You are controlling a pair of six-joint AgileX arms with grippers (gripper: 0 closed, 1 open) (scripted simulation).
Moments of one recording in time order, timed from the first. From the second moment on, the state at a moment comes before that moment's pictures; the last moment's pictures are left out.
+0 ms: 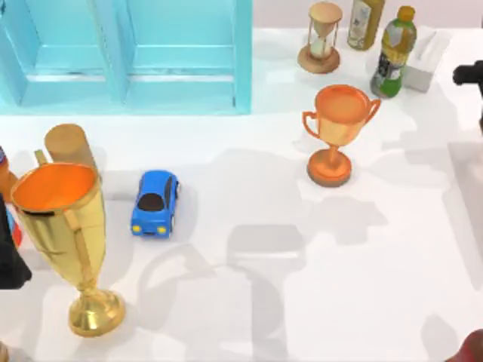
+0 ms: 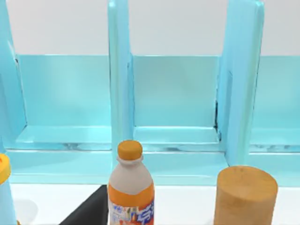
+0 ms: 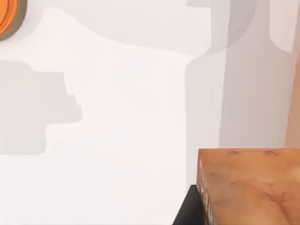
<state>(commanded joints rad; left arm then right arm) 0.00 0.00 0.00 0.00 0.00 0.00 0.08 1.85 1.68 -1.26 -0.05 0.08</state>
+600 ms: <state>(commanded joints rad) 0.00 0.00 0.00 0.00 0.00 0.00 0.10 1.86 1.46 -1.09 -0.02 0.10</state>
